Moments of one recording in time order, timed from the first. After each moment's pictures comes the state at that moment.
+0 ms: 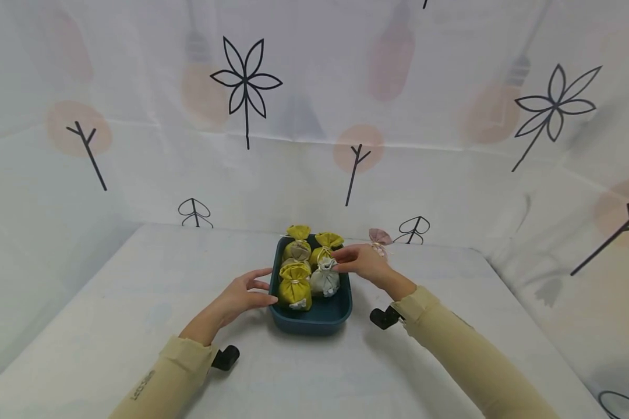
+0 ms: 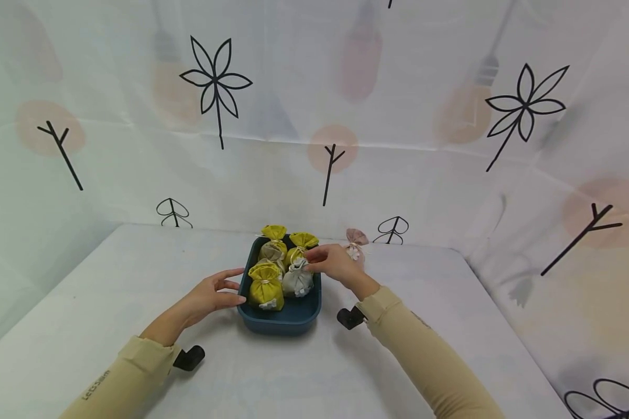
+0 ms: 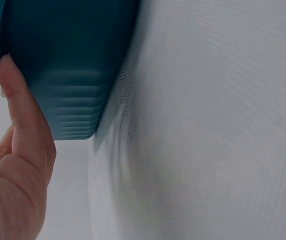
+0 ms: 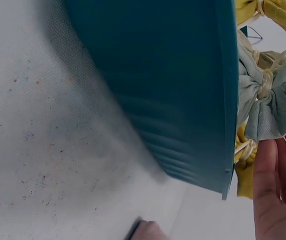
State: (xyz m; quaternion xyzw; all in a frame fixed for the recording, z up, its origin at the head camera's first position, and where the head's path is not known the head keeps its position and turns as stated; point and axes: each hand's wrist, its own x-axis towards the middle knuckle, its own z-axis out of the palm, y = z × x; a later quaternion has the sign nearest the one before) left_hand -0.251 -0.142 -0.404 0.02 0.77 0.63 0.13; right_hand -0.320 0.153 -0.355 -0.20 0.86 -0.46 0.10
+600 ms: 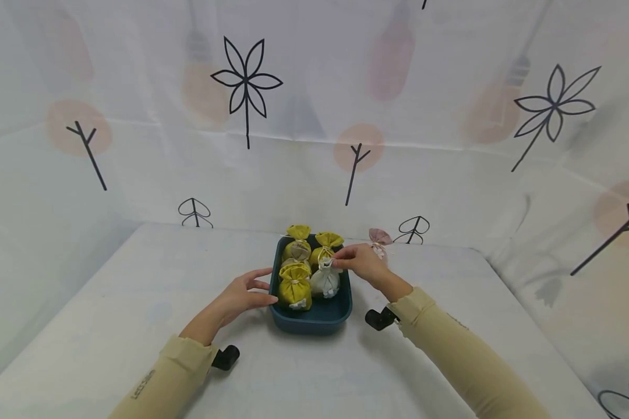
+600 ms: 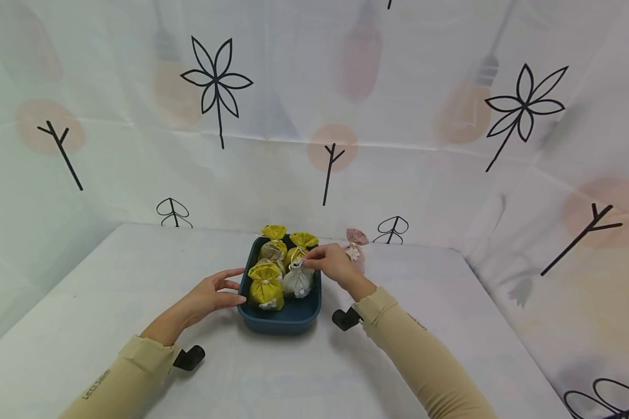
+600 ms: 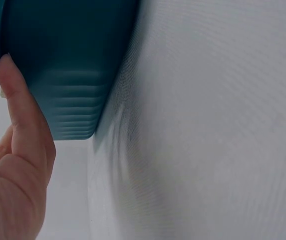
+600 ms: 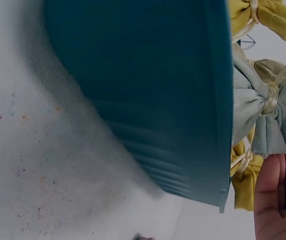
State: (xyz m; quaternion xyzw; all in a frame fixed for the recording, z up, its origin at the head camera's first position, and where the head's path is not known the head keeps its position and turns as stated) left_hand -0.253 -0.143 -0.406 0.02 0.76 0.63 0.13; right_hand -0.319 0.144 -0.356 -0.15 0.87 -0.47 0.08
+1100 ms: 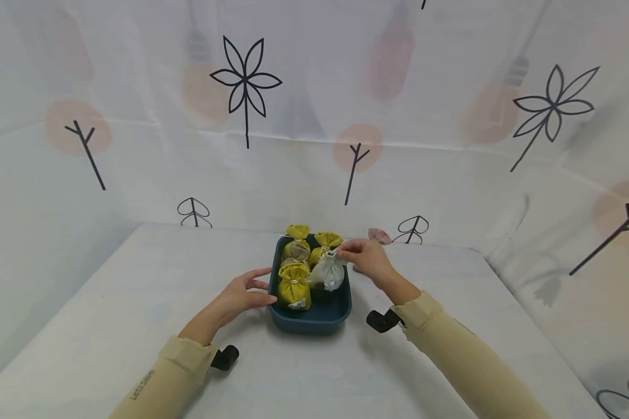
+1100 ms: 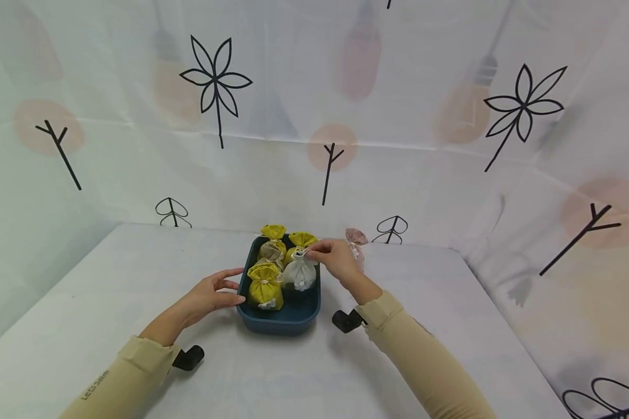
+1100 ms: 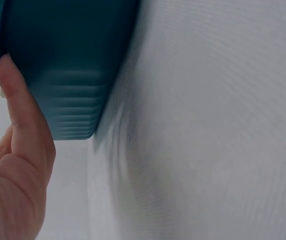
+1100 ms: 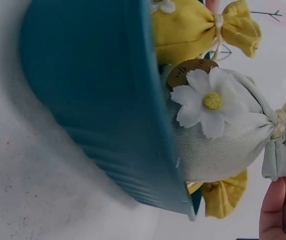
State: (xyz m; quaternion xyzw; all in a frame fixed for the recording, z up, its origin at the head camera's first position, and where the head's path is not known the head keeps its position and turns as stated) left_hand -0.252 -0.143 -0.408 0.02 0.76 0.64 0.13; right_hand -0.309 0.146 -0.345 -0.09 0.86 -0.49 0.03
